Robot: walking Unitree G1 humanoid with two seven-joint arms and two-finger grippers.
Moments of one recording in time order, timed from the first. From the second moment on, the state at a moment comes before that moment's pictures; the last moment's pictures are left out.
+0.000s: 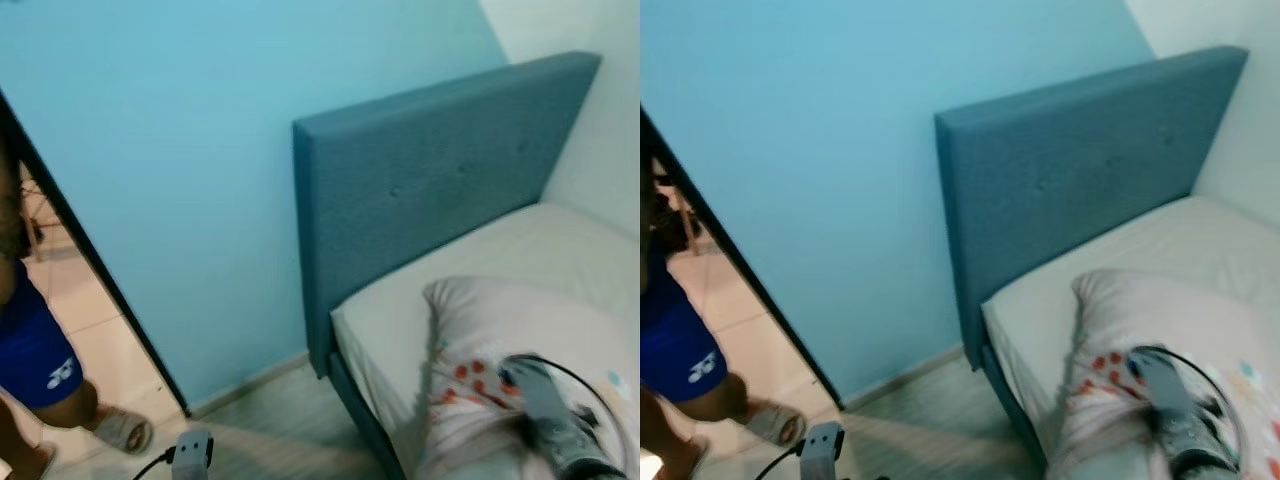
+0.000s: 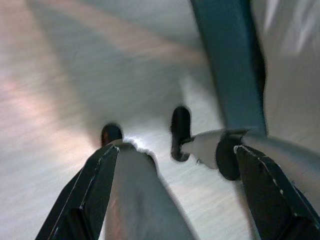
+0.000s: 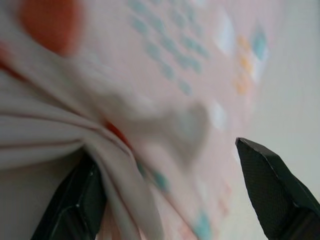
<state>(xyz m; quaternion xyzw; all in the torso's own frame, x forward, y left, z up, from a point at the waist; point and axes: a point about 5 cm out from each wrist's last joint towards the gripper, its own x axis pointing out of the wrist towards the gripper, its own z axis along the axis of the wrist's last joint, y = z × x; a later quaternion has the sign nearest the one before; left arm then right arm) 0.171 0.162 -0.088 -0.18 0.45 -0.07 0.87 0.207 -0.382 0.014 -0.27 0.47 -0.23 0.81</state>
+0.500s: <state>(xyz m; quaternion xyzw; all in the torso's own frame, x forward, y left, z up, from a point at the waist) 0.171 0.163 -0.087 -0.18 0.45 -0.09 0.87 0.154 -0.346 0.082 -0.15 0.45 0.32 0.82</state>
